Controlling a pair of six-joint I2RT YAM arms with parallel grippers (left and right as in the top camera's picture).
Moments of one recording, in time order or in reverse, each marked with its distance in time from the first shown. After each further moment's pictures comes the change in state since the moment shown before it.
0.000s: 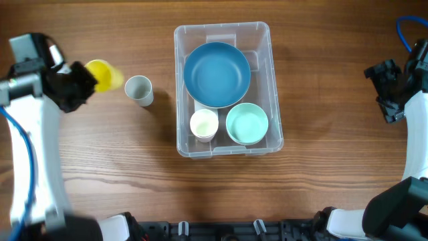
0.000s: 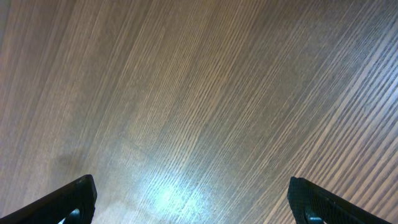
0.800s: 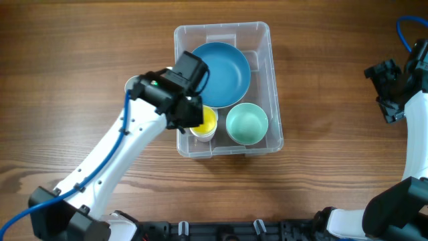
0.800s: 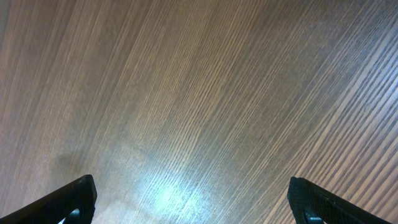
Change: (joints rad) left arm -0.822 0.015 -0.001 -0.193 -0.208 -0.136; right arm 0.000 0.000 0.000 0.000 0.000 0.000
